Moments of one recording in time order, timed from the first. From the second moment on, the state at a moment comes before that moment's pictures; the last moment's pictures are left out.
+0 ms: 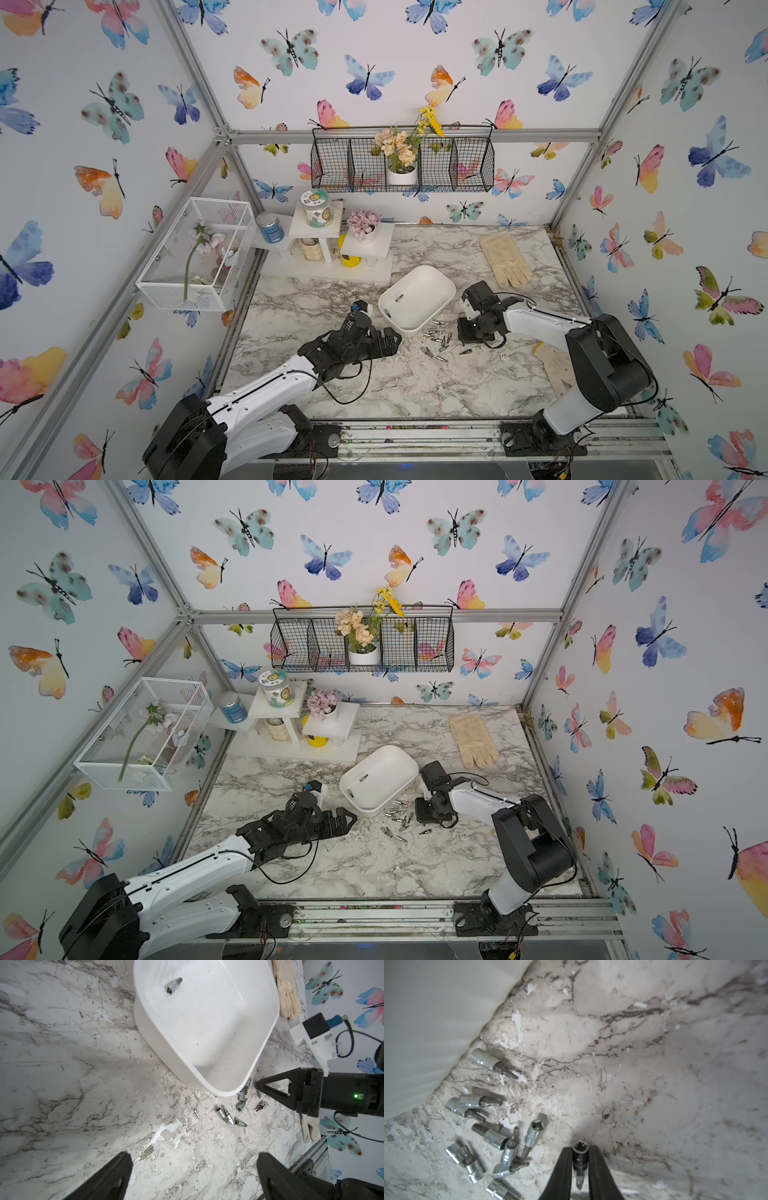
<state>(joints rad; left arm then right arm) -0.76 1.07 0.53 -0.20 0.09 -0.83 0.51 1.61 0.84 -0.51 -0.15 0.38</state>
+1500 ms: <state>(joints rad) -0.83 1.11 0.55 -0.27 0.02 -0.82 0.61 2.01 1.45 -0.49 -0.18 0.23</state>
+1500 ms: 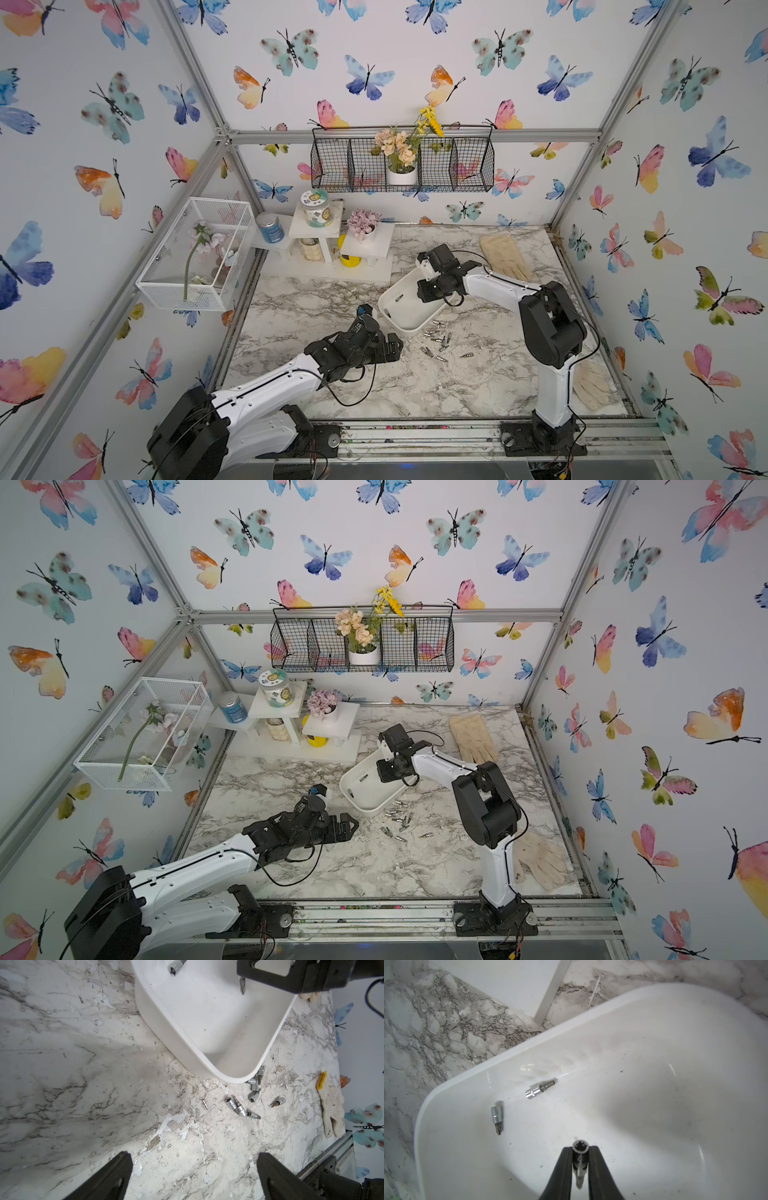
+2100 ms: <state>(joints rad) -0.95 1.25 0.67 -0.29 -0.05 -0.82 0.61 1.89 1.43 -0.51 -0.12 0.23</state>
